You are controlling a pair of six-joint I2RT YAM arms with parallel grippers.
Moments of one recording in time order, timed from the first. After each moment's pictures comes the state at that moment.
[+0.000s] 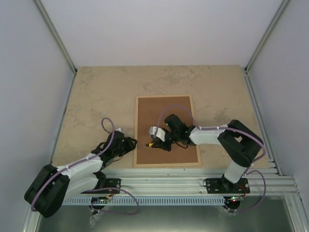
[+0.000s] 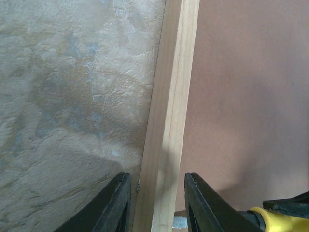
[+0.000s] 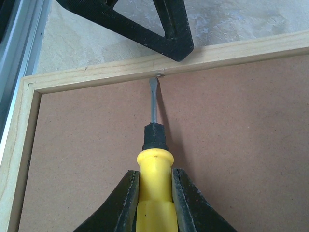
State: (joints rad) left arm -0.57 1.01 0.15 0.13 0.09 -0.97; right arm 0.85 1.72 0.78 0.09 -0.54 -0.41
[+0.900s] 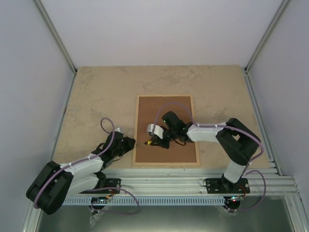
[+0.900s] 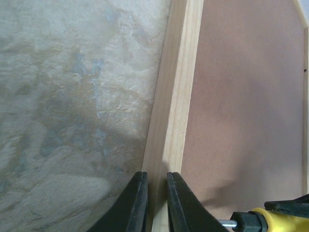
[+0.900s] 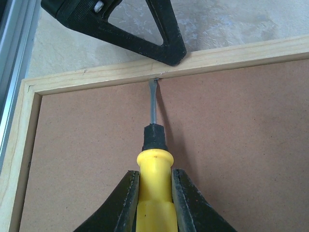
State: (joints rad) left arm -0.55 1.05 0.11 0.24 0.10 -0.99; right arm 0.85 1.75 0.85 0.03 -0.54 -0.40
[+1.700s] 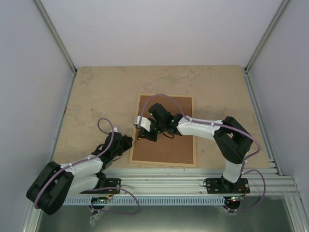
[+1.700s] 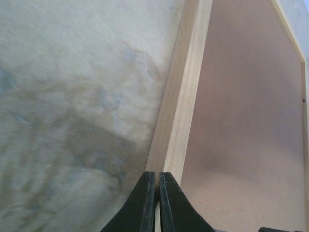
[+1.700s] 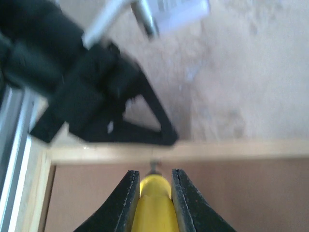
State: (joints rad) left arm -0.54 1.05 0.08 0.32 0.01 -1.00; right arm 0.92 1.82 1.15 -0.17 -0.46 -0.36
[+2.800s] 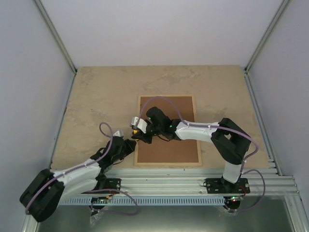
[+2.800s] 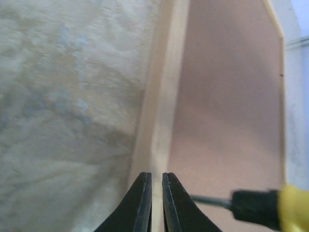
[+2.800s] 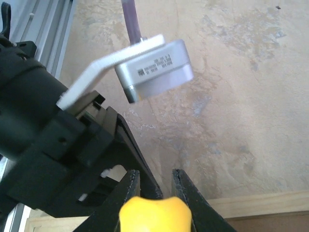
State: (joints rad) left arm -0.66 0.96 0.06 0.27 -0.02 -1.09; right arm 0.98 1.85 1.13 0.06 -0.45 -0.25
